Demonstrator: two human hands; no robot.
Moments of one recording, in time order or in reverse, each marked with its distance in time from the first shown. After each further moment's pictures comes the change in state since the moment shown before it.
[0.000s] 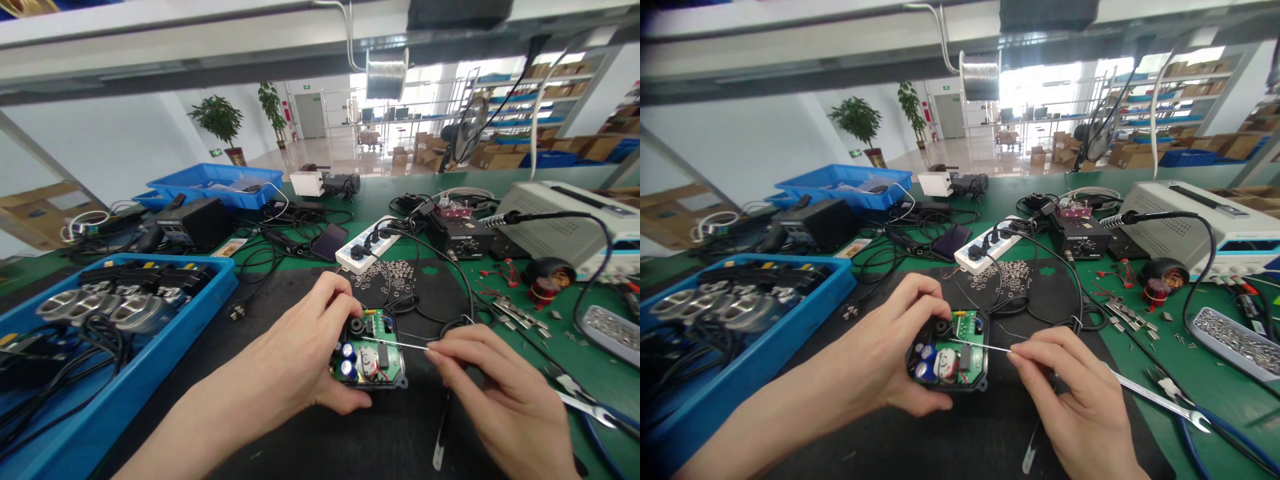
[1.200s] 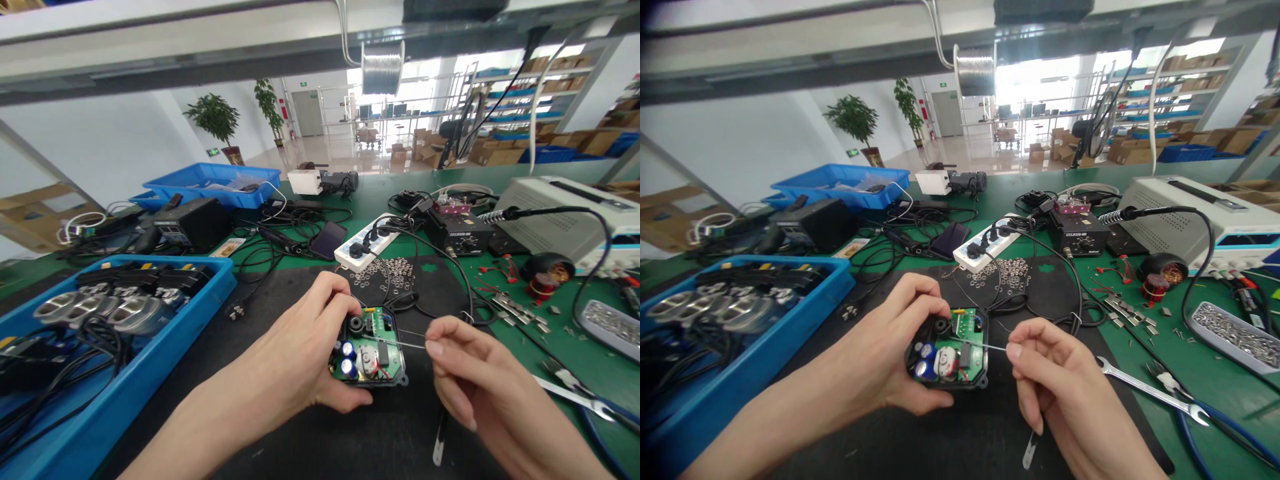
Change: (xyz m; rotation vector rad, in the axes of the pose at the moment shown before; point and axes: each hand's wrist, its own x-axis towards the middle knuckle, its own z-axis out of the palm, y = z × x) left_hand 0.000 -0.004 0.009 0.007 0.064 0.024; right_hand 0.019 -0.024 0.001 1.057 -0.169 1.007
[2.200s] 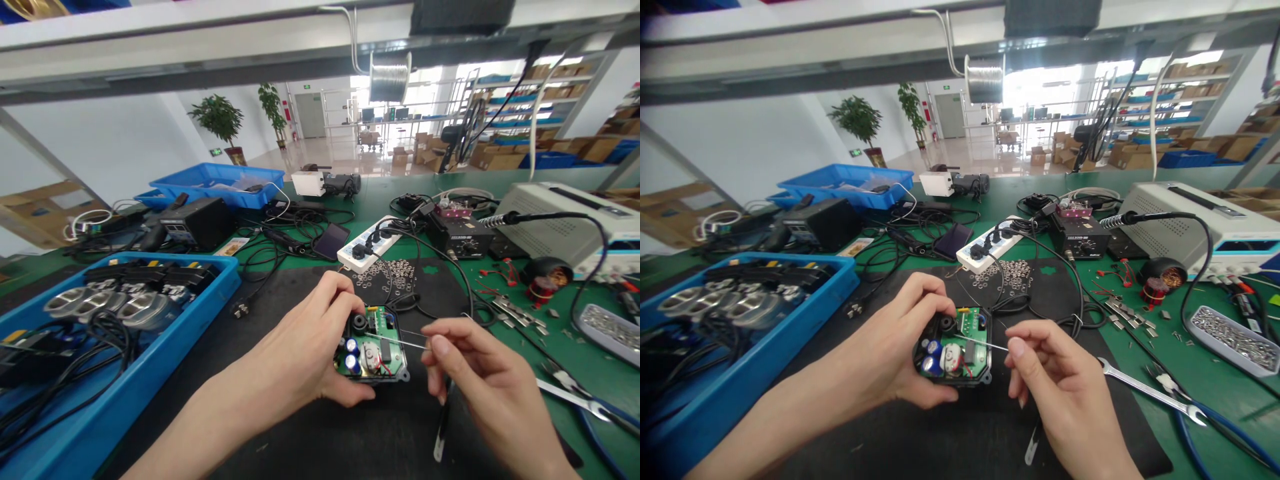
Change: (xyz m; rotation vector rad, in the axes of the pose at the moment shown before) left_hand -0.001 -0.003 0.002 -0.001 0.016 0.005; right_hand -0.002 0.014 0.001 -0.428 0.103 -0.423
